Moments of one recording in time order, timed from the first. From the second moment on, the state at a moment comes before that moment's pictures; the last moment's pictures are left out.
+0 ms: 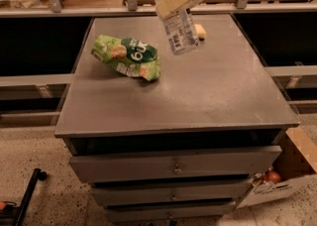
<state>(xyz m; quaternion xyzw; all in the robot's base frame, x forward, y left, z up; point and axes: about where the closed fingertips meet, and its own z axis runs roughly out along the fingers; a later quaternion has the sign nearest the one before) 0.602 -0.053 1.028 -0.33 0.87 0.13 0.33</state>
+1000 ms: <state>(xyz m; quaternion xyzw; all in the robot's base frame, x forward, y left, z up) 0.538 -0.100 0.969 -0.35 0.92 0.11 0.13</state>
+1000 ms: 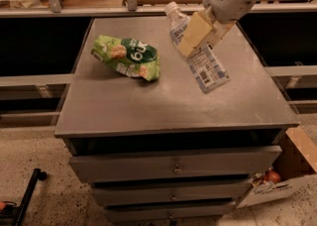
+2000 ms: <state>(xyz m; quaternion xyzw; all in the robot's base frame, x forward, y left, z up) 0.538 -0.108 0.913 -0.34 0.93 0.12 0.09</state>
